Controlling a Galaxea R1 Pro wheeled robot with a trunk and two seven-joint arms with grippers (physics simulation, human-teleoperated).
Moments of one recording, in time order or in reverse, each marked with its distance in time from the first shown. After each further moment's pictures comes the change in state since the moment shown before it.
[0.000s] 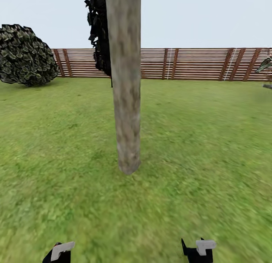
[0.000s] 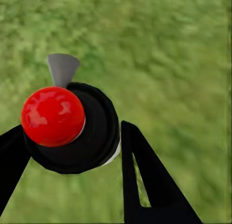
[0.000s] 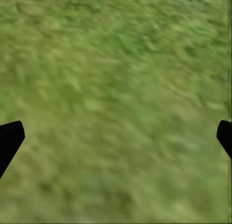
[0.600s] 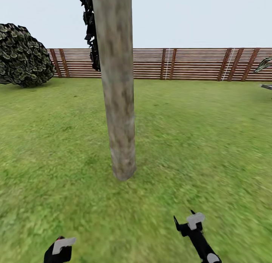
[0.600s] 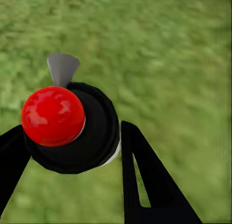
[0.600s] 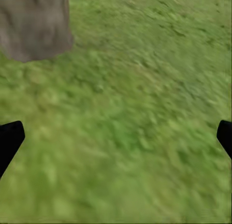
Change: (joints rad) left arm -0.016 0.017 -0.006 -0.018 -0.044 0.004 -0.043; right arm -0.002 -0.002 0.004 -0.291 0.214 0.076 0.008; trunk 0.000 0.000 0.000
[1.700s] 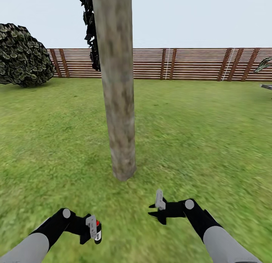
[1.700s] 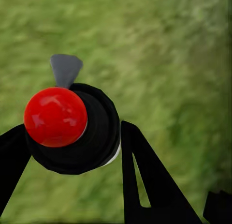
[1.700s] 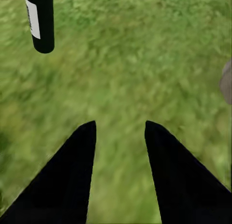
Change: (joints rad) left arm -0.359 0.043 -0.172 -0.025 -0.765 0.215 -1.069; right arm -0.284 0.072 0.002 -0.101 0.452 0.212 0.947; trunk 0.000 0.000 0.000
